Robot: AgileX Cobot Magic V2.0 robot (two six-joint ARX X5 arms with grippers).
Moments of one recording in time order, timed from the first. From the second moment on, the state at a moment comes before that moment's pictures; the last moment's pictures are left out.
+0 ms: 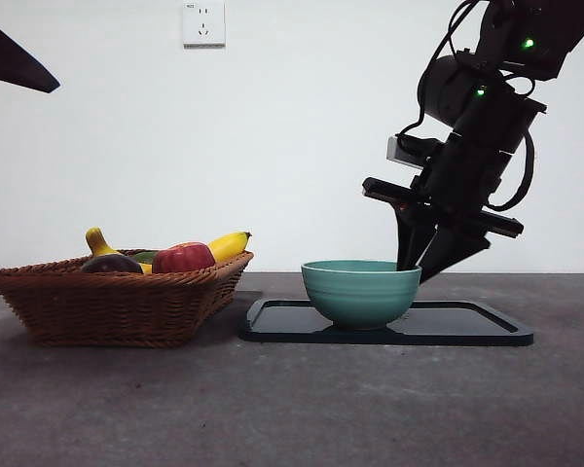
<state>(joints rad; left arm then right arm) -0.34 0.89 0.88 -0.77 0.65 -0.01 0.32 1.85 1.28 -0.41 -0.21 0.21</state>
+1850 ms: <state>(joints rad) -0.34 0.89 0.88 -0.77 0.65 -0.01 0.50 1.07 0.76 -0.53 -0.20 0.21</state>
